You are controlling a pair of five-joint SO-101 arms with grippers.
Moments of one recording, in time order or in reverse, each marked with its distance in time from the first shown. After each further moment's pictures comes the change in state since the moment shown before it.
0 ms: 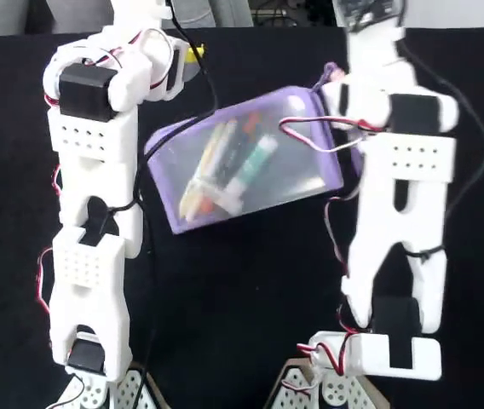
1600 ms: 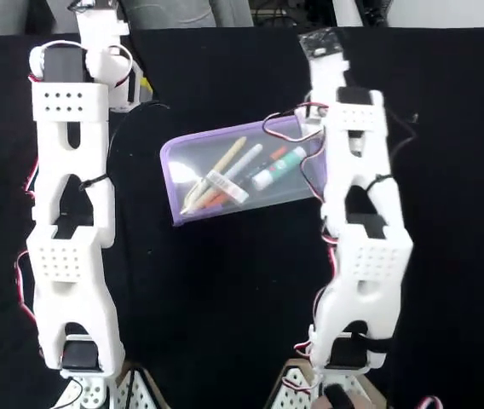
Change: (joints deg) left arm -11.3 0.9 27.3 -3.3 0.2; right arm -3.0 42.7 -5.8 -18.2 -1.5
